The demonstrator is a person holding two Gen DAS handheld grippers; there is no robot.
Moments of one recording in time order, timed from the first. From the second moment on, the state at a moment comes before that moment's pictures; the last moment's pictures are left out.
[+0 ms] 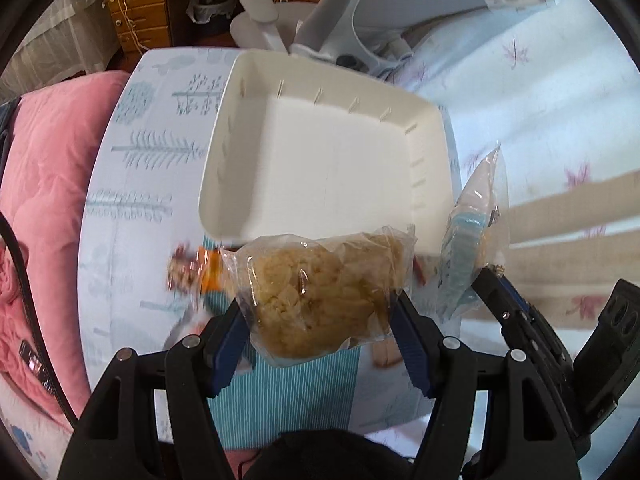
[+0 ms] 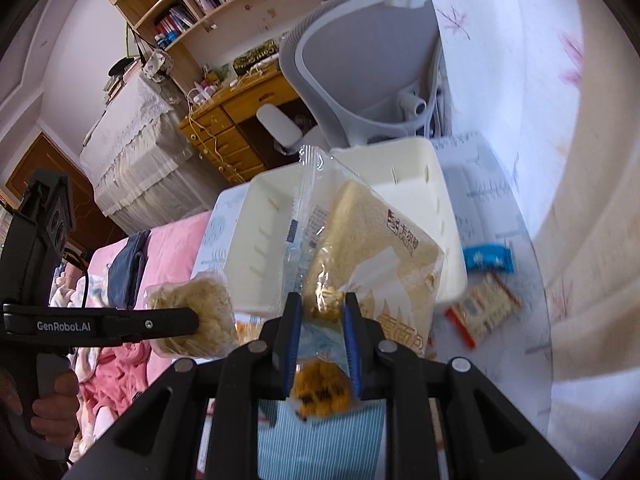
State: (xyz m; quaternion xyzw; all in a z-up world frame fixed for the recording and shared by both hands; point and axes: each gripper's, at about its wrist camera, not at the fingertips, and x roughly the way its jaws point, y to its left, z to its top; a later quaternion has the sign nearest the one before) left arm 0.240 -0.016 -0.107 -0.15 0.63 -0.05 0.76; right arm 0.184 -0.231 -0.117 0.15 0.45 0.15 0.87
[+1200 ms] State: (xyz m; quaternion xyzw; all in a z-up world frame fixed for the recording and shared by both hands) left arm 0.177 -0.012 -0.116 -0.16 0.57 -0.02 0.81; right arm 0.147 -0.266 -0.143 0.19 0.47 0.11 0.85
